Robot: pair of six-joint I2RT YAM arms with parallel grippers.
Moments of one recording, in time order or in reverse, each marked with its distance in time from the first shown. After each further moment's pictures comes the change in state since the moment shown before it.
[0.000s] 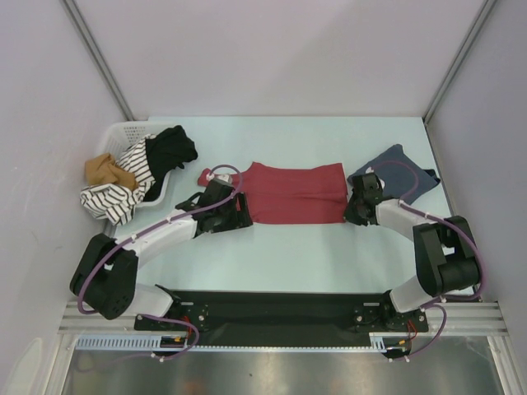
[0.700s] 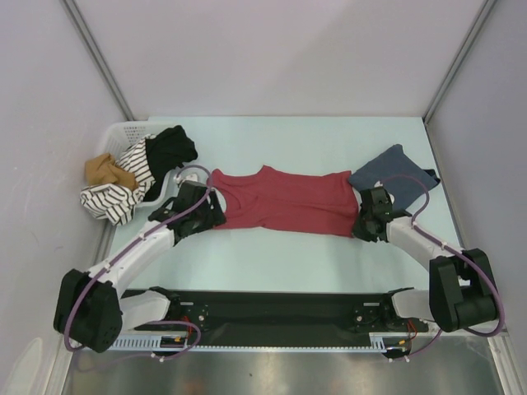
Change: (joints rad) left arm 0.142 -0.209 -0.055 -0.132 -0.118 0.000; right arm -0.005 -0.232 -0.137 -0.157 0.019 0.005
